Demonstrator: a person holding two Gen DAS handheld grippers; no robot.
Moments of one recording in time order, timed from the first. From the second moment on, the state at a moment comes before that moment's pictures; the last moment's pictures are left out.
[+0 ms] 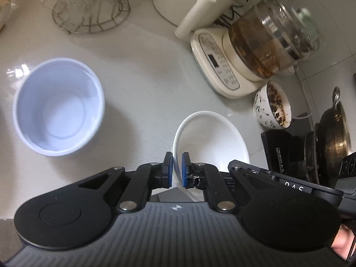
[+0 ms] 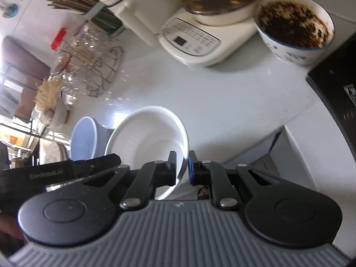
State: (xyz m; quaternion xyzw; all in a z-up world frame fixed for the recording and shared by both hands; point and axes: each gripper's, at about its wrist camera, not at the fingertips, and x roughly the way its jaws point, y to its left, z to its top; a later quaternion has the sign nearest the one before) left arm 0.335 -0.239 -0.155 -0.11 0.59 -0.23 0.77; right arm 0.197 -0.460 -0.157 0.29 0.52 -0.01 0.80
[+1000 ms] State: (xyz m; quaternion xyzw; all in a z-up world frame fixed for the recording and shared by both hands) left arm 0.352 -0.113 -0.103 -0.16 0.51 -0.19 0.82; right arm 0.276 -0.345 -0.108 0.20 0.52 0.06 0.83
